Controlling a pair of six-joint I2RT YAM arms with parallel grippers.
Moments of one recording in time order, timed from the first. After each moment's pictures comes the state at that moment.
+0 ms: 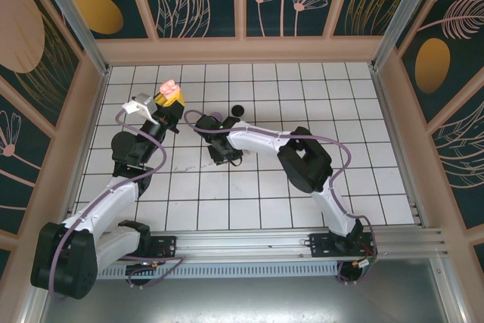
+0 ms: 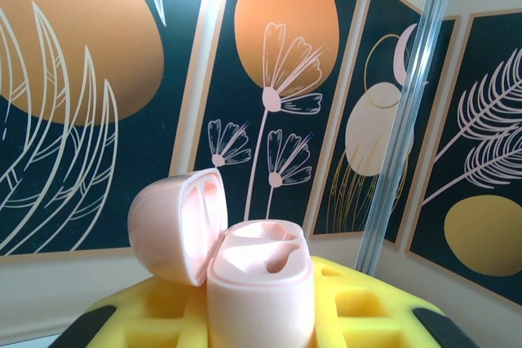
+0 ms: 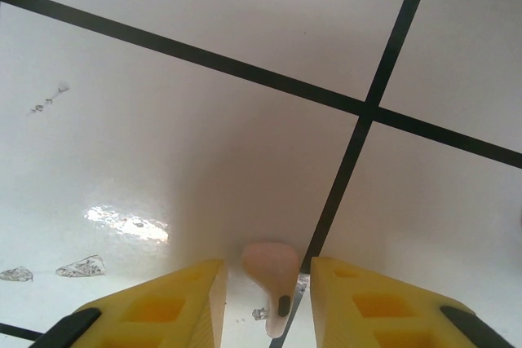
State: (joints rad) left arm -0.26 1.05 0.47 0.95 0.28 -0.34; right arm 0.97 2.23 1.74 -0.88 0.13 0.58
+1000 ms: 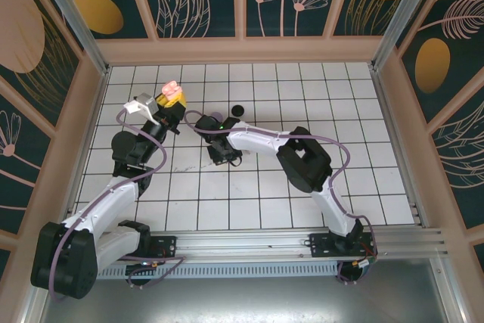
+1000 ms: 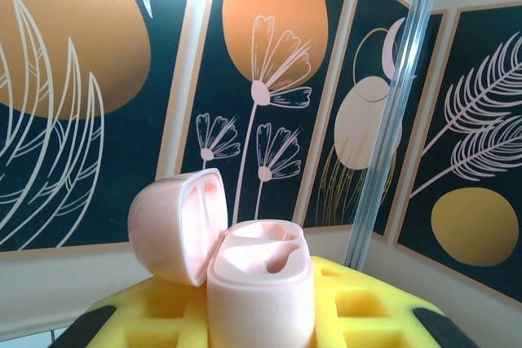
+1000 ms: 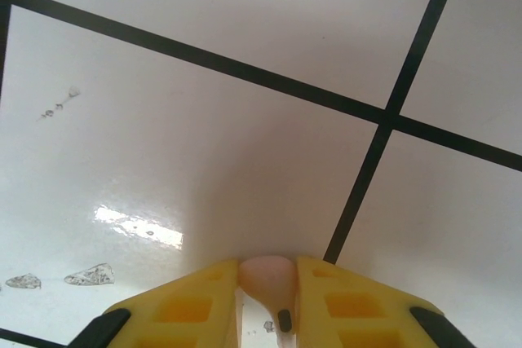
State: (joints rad) left arm -0.26 1.06 0.47 0.94 0.32 -0.35; right arm 0.96 2.23 1.73 -0.85 0.11 0.57
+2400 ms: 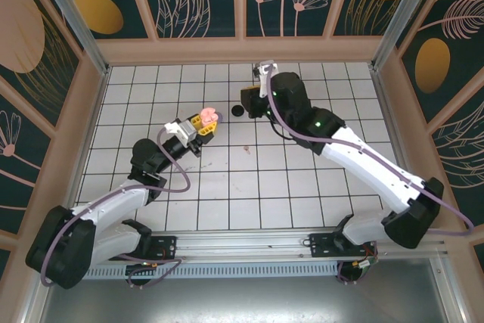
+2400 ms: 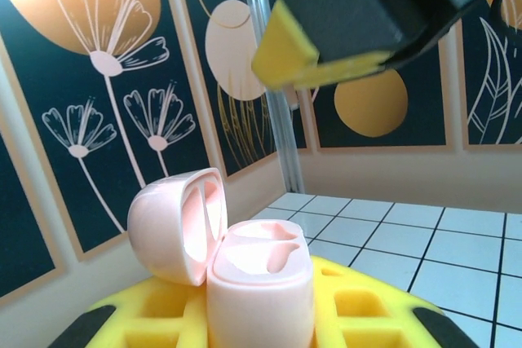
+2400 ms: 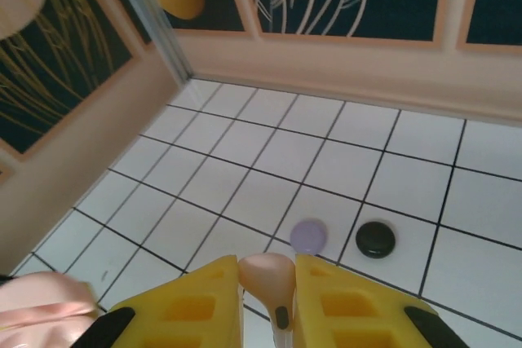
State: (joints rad) left arm -0.48 1.14 0.39 1.00 0.47 0.08; right arm 0.82 1.33 1.36 -0.36 0.12 0.31
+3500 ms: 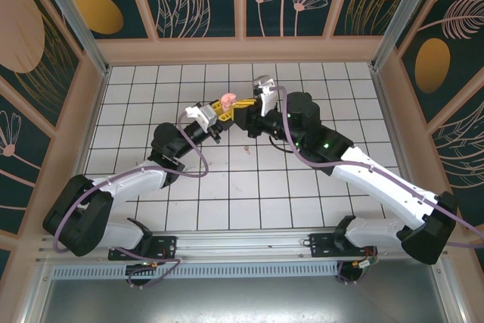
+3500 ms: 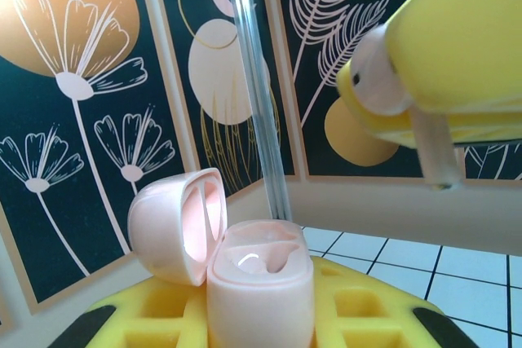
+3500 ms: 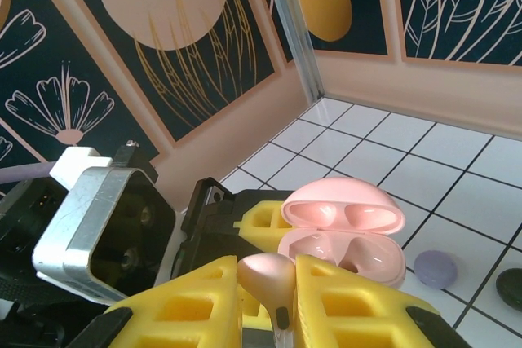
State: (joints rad) left arm -0.60 1.36 0.61 1.05 0.39 0.06; right arm 0.87 1.20 1.14 -0.10 -0.13 0.32
